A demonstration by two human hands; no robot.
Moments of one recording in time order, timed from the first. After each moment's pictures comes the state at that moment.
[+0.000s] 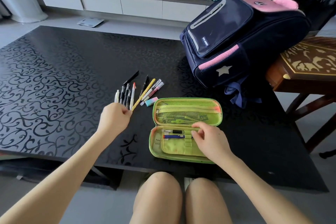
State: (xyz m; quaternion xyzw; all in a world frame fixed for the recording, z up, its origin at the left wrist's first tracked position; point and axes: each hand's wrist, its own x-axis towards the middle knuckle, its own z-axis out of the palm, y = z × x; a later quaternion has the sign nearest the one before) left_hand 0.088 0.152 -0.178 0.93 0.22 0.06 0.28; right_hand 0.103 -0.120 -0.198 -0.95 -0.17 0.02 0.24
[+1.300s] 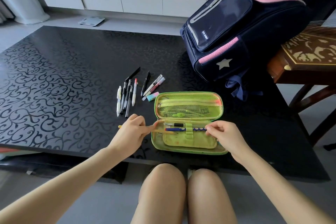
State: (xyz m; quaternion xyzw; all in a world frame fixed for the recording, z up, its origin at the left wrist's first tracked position) left_hand 0.047 0.130 -0.219 0.97 -0.14 0.12 0.19; right_hand 0.097 -0.155 -0.194 -0.85 0.01 0.14 0.50
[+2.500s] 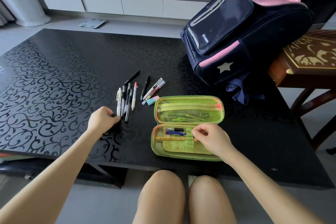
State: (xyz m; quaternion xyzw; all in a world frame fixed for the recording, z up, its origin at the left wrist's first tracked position) left_hand 0.098 0.211 -0.224 0.91 0.30 0.00 0.29; right_hand 0.105 -0.123 -0.194 -0.92 -0.10 0.14 0.35
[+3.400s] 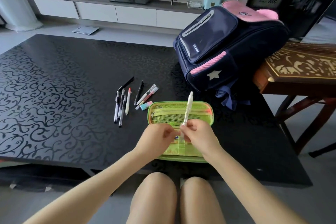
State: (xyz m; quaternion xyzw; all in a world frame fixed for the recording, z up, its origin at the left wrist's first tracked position) left_hand 0.059 0.045 -0.170 0.92 -0.03 0.02 0.39; right_hand 0.089 -0.101 -0.160 -0.86 -0.04 0.12 0.49
